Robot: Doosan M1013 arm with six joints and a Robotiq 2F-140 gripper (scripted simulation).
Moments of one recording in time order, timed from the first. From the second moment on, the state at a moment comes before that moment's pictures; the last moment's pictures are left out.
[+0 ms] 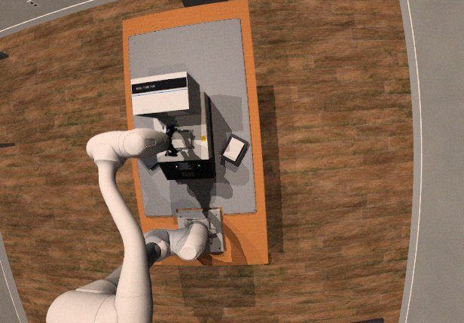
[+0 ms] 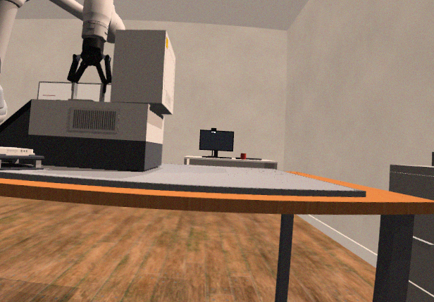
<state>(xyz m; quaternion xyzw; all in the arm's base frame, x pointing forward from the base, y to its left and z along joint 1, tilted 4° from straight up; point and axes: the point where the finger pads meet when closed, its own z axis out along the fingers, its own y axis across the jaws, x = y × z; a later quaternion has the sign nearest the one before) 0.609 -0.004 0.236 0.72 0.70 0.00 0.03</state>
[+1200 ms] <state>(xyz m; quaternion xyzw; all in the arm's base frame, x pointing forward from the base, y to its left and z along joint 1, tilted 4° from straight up) 0.610 -0.004 0.232 0.72 0.70 0.00 0.03</state>
